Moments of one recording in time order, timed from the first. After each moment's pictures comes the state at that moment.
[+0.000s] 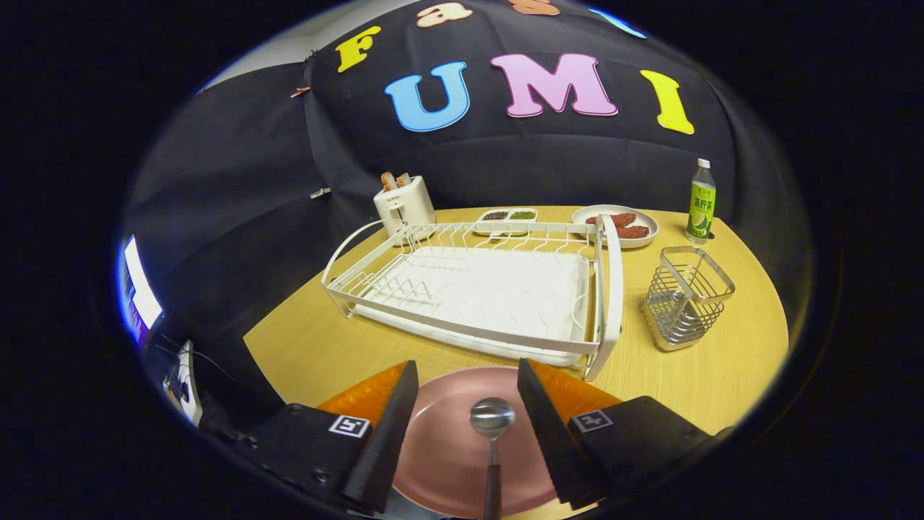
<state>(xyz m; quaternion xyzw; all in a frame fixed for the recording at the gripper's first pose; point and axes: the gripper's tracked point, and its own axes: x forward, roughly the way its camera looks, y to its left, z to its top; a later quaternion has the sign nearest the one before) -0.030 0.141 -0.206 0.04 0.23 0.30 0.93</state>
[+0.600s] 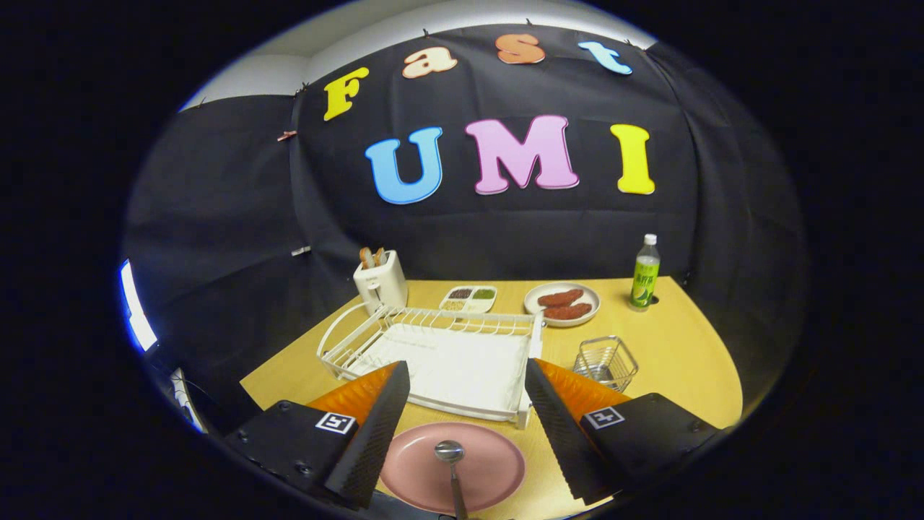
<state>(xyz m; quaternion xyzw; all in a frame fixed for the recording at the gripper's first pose) -0.022 0.068 -0.053 0.05 0.11 0.23 0.97</state>
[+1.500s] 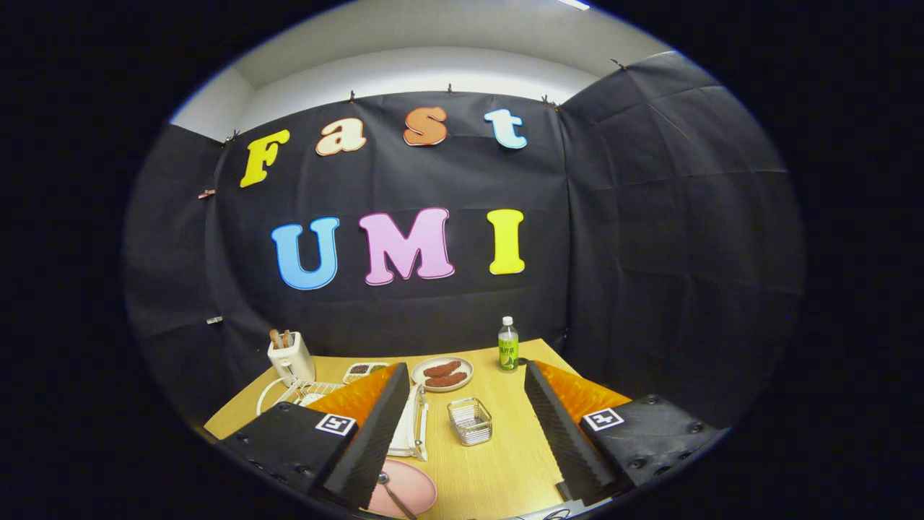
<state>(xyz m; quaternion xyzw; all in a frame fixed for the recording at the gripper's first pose) -0.064 -0.093 0.041 0.07 0.01 0.01 1.00</state>
